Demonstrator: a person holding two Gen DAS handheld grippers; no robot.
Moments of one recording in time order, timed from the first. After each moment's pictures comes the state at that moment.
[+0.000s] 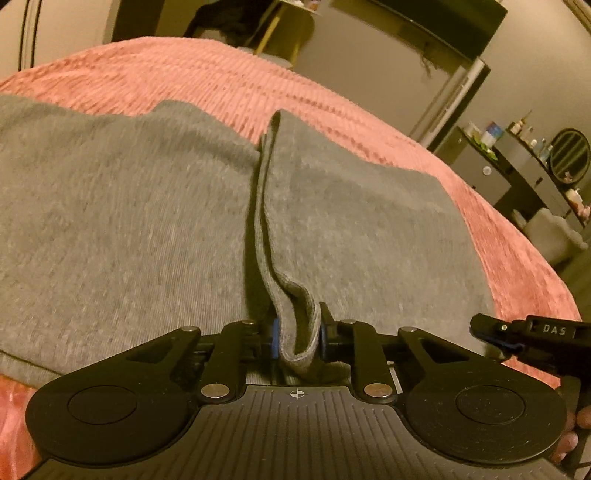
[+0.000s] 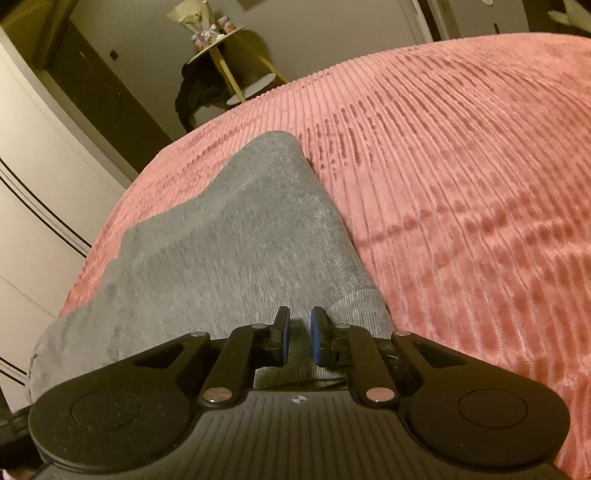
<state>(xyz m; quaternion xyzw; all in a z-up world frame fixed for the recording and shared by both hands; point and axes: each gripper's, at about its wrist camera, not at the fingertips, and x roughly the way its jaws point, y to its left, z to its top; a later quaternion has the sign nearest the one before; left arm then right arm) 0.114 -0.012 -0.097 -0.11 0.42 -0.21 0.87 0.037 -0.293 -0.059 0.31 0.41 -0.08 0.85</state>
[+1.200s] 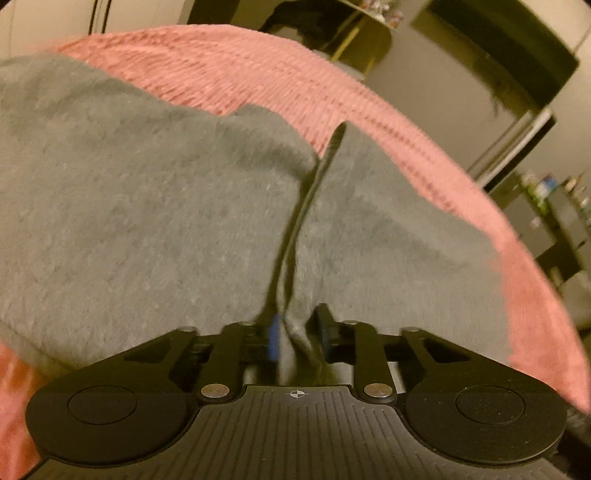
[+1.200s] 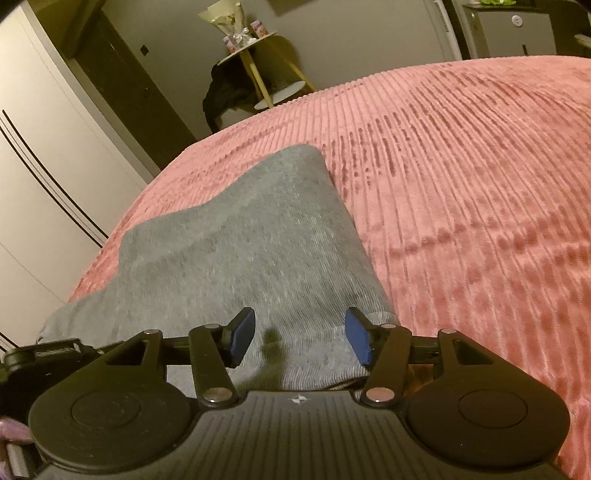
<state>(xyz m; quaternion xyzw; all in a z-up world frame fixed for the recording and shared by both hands) 0.142 0.007 -0.090 -0.16 0.44 -0.10 0.88 0.049 -0.284 -0.065 0.29 0.39 -0.04 0.87</state>
